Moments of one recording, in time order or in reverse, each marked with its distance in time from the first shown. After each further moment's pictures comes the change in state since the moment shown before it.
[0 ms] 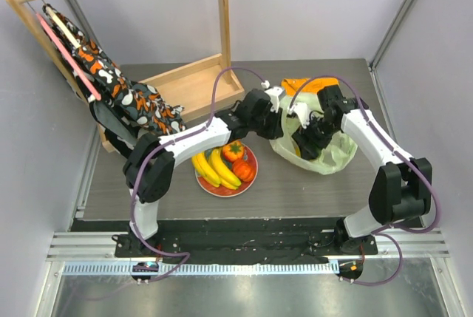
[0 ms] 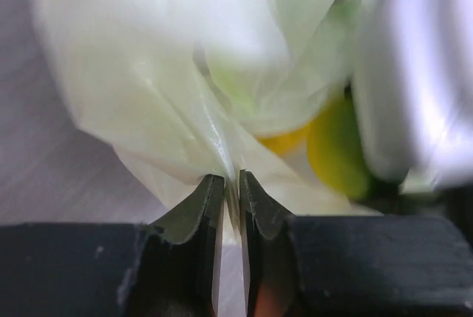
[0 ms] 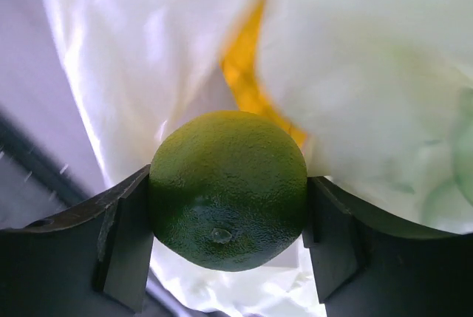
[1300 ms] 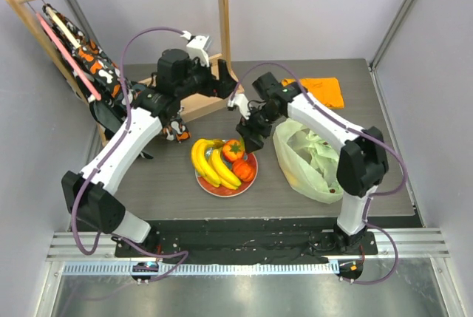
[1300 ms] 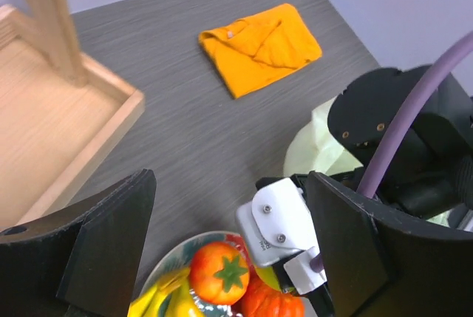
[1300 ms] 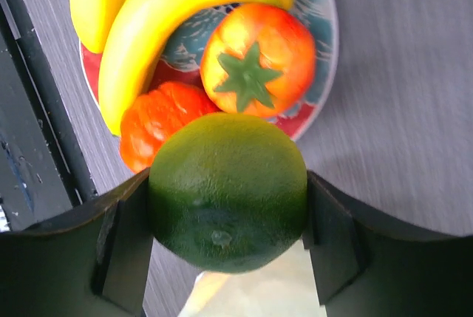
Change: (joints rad) left arm 0.366 -0.413 0.022 -0.089 0.083 0.135; right arm 0.402 0.327 0.411 0.015 -0.185 0.127
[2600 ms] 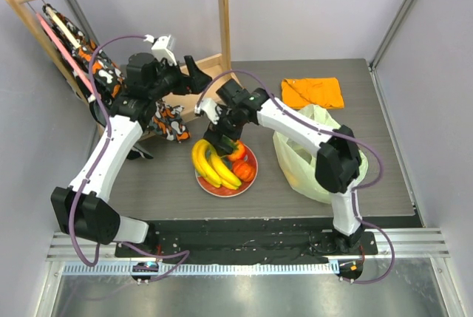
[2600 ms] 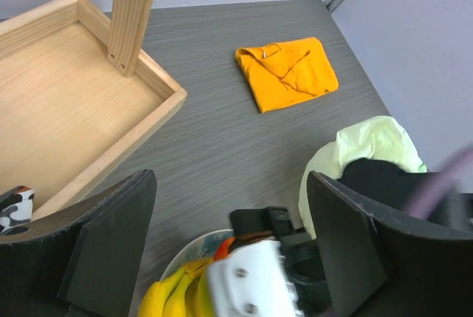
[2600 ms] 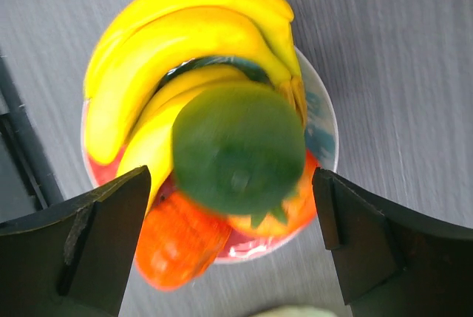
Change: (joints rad) left arm 0.212 -0.120 -0.154 0.063 0.098 -0.093; right arm 0.209 0.221 0.229 0.083 0.160 0.137
